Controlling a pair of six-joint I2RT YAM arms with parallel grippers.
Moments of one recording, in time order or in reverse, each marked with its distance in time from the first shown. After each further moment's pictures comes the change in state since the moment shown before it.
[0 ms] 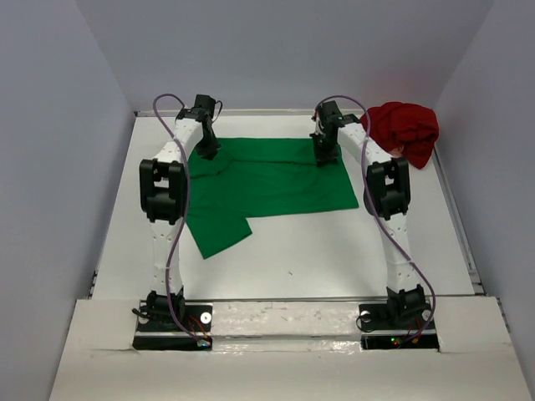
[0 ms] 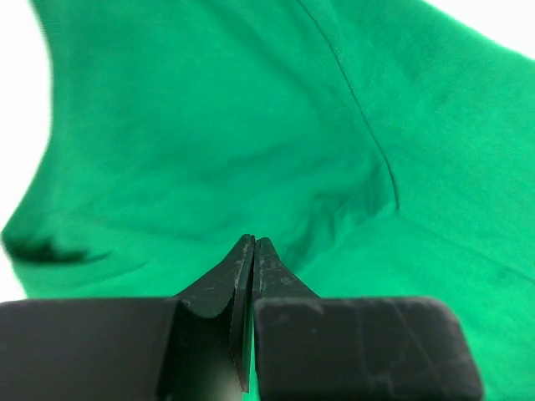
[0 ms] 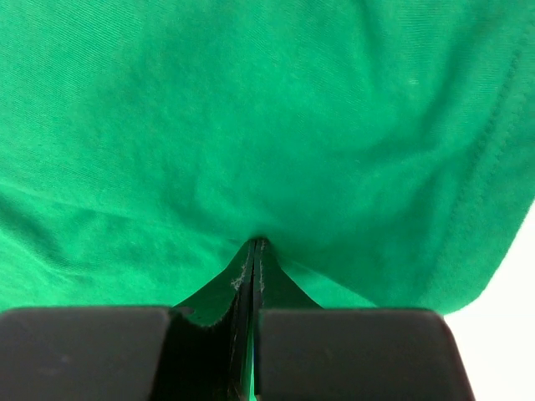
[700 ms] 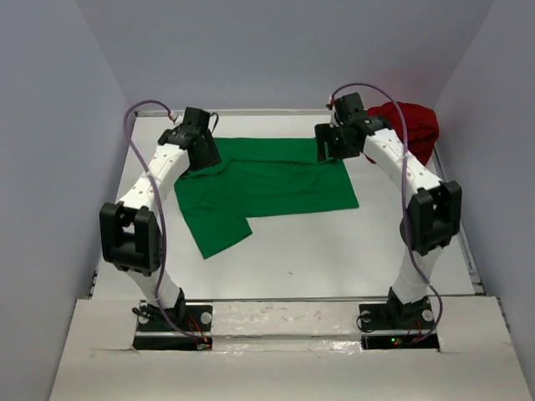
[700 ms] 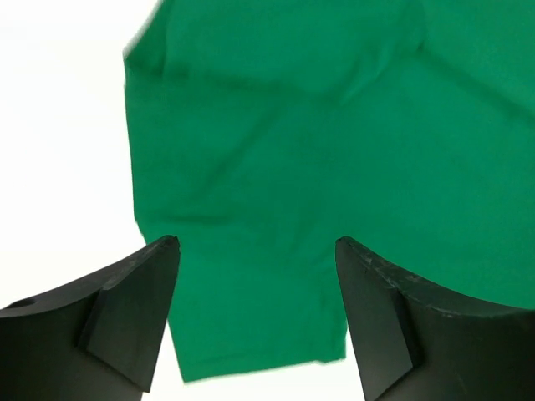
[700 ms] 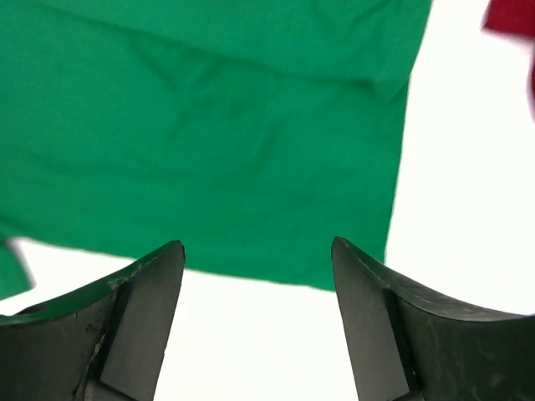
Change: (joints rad) left arm -0.087 -0.607 -0.528 0.080 -0.164 -0.033; right arm 0.040 -0.568 -0.450 0.082 0.072 0.047
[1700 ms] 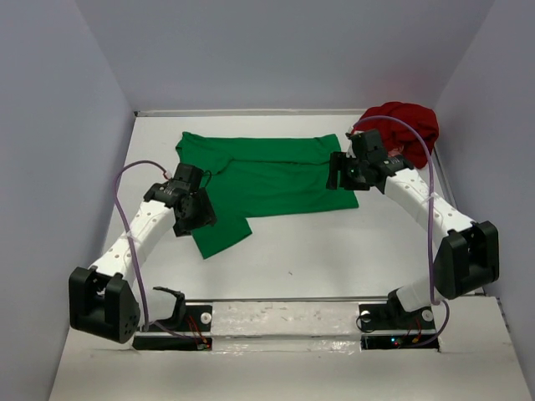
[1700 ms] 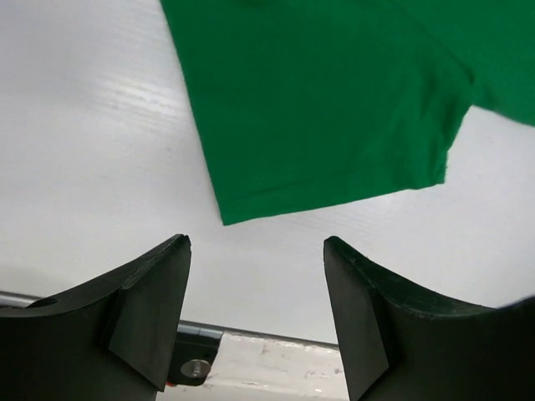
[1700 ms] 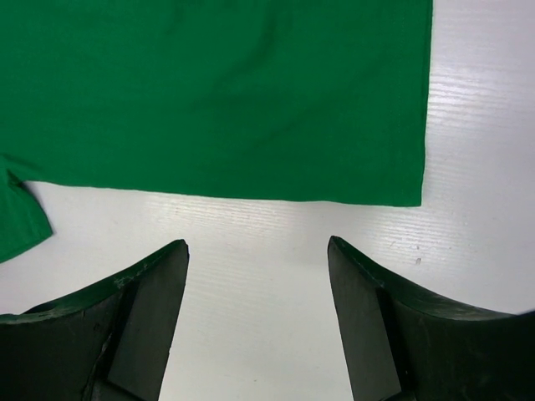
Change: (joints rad) left arm -0.034 -0.488 -0.600 -0.095 0.200 -0.093; right arm 0.006 -0.430 -0.578 0.198 -0.058 0.170
